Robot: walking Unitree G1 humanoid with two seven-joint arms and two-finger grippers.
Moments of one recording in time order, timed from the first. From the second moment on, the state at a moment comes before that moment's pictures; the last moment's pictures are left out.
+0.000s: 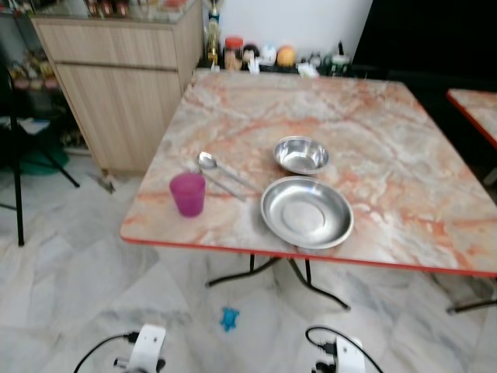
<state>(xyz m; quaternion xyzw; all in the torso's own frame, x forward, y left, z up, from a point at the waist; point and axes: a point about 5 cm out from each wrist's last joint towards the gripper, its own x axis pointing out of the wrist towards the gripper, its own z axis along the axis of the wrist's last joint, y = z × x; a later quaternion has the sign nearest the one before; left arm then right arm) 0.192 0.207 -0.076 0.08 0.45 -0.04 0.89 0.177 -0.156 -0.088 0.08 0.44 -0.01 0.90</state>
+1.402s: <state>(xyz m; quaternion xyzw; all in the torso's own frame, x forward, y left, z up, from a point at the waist) 0.189 0.224 -0.074 0.09 0.46 -0.02 0.88 0.306 -0.176 0.093 0.06 -0.03 -0.05 1.00</state>
